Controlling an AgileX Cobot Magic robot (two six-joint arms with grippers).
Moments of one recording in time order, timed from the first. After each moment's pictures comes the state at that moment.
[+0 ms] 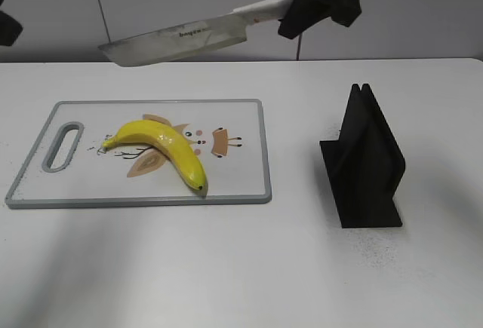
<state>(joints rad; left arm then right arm) 0.00 1.26 -1.17 -0.63 1.04 1.28 0.37 2.00 -1.95 0.39 1.21 -1.36</state>
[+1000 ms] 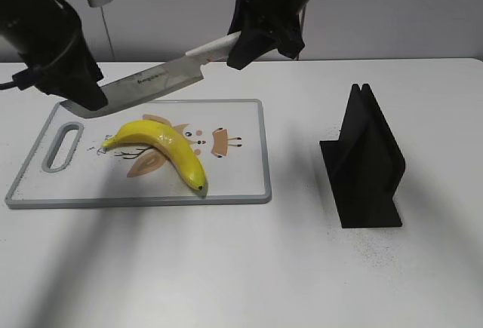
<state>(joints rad) -0.21 1.76 -1.42 -0.36 1.06 1.30 0.44 2.17 -2.04 0.52 1.22 -1.46</state>
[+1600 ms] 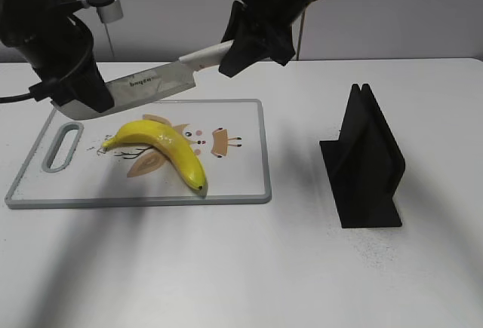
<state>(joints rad) -0.21 1.82 -1.42 -0.39 1.05 1.31 0.42 2.21 -2.04 0.63 1.21 -1.47</state>
